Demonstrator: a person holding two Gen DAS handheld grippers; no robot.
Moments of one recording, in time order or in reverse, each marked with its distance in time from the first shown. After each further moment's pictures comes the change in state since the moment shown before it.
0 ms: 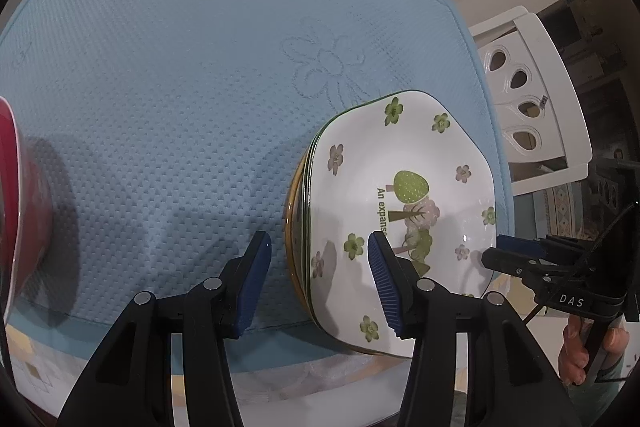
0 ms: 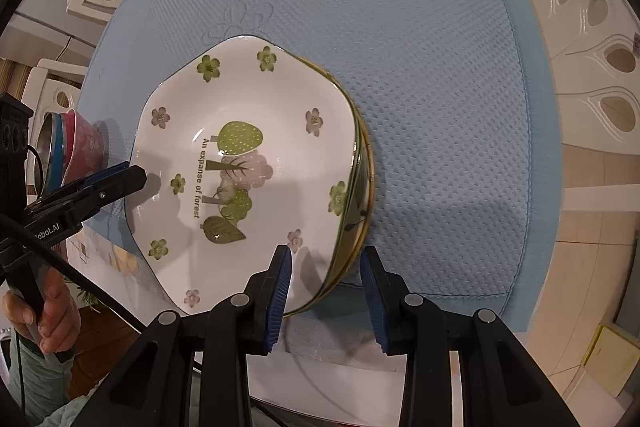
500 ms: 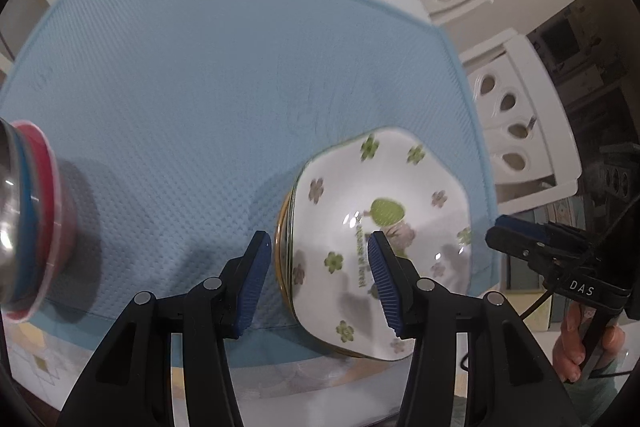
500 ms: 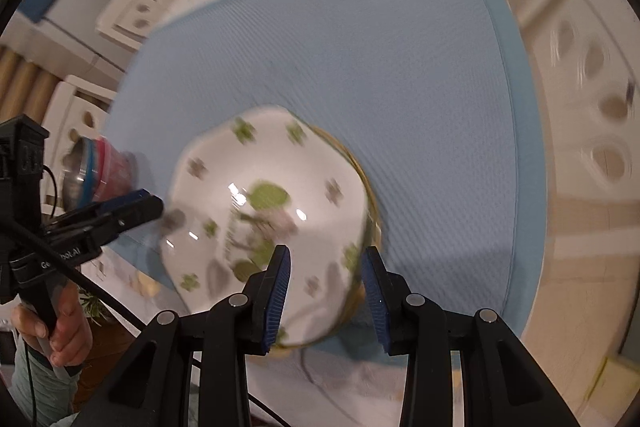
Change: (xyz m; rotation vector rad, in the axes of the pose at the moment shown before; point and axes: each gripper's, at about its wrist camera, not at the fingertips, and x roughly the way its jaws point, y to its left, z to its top) left arm -0.043 -0.012 0.004 0.004 -0.114 0.015; right arm -0.048 0.012 0.011 -0.069 -0.188 0.047
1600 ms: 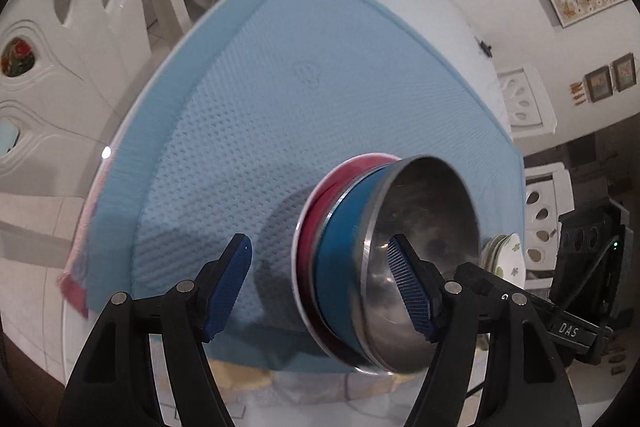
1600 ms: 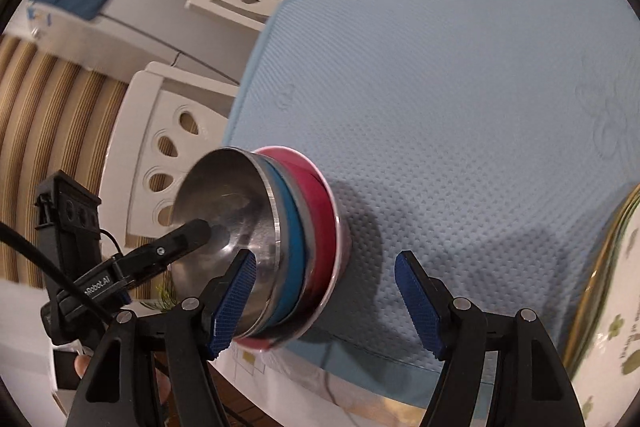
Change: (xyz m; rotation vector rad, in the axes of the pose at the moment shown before) left arm -0.047 0.310 -0.033 -0.315 -0.081 -0.021; right arm 0.110 0.275 0.068 0.068 0.020 0.322
